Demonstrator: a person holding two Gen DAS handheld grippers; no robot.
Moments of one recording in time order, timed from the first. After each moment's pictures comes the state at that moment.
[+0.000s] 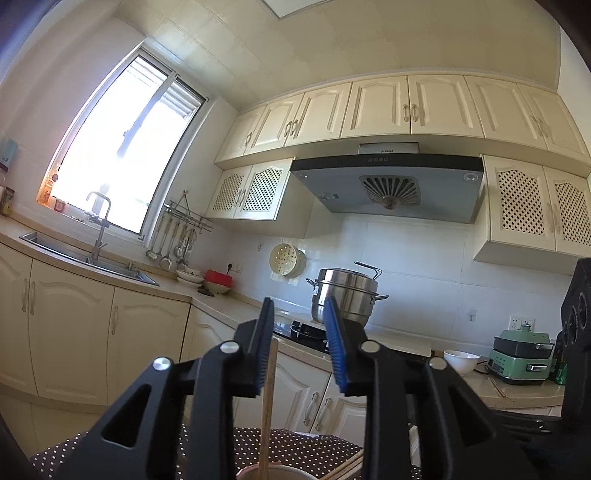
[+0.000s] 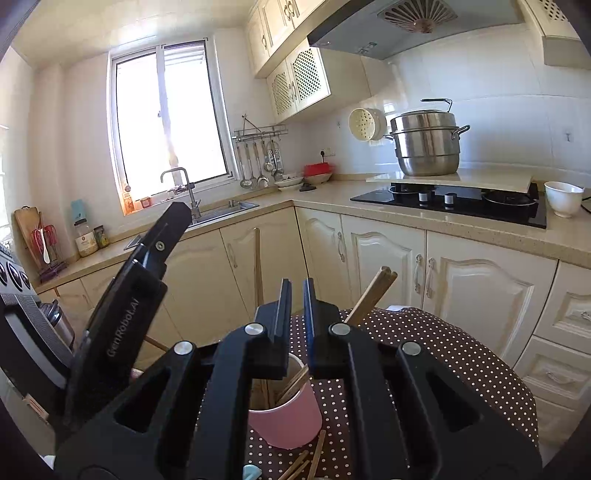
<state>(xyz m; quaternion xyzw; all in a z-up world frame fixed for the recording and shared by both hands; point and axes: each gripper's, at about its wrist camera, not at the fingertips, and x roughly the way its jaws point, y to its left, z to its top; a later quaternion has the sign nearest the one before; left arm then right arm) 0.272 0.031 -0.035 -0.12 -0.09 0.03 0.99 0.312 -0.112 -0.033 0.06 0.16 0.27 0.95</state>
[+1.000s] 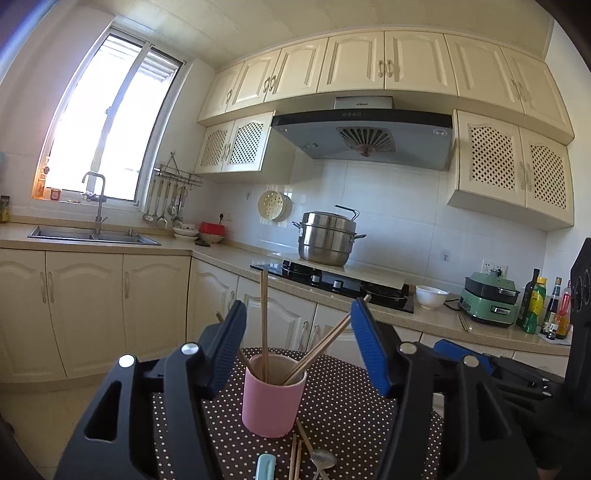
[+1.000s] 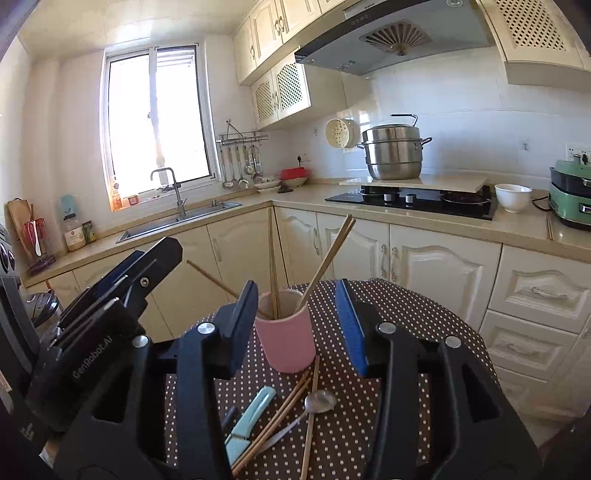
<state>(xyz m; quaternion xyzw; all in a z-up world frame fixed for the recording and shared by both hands) 0.137 0.015 -0.026 -0.09 0.04 0.00 1.00 0.171 -0.141 -0.028 0.05 0.16 0.21 0.96</state>
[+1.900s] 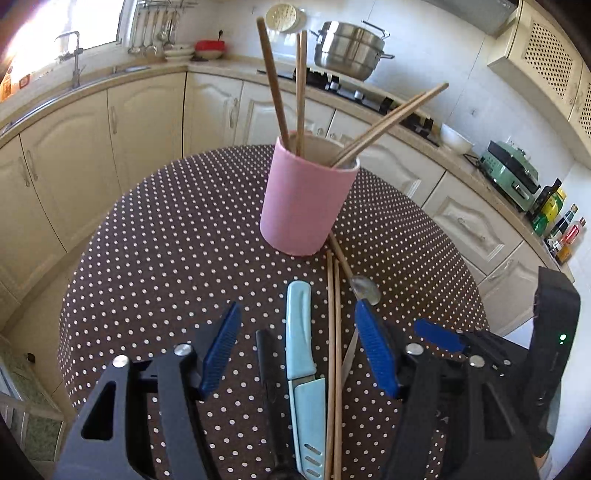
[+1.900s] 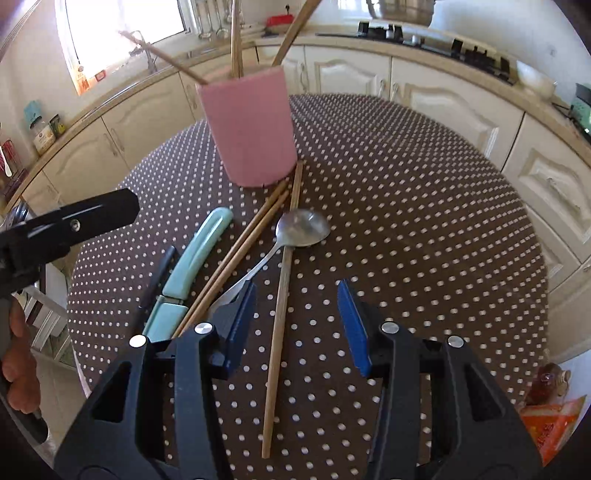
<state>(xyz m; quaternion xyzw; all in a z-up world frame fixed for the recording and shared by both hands) 0.207 0.062 -0.139 -0.11 0.42 -0.05 0.90 0.221 -0.112 -0.181 -0.03 0.44 0.19 0.88</state>
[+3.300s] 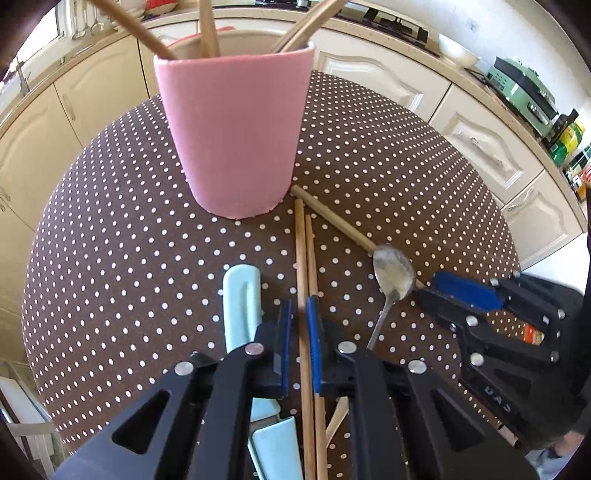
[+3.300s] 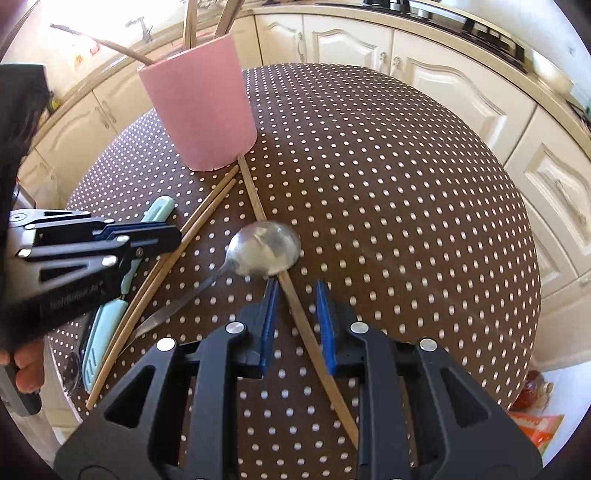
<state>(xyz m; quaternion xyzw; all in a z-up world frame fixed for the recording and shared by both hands) 0.289 -0.011 -0.195 -0.03 0.54 -0.08 0.84 0.267 -0.140 -0.189 -0.07 0.49 0.19 0.85</state>
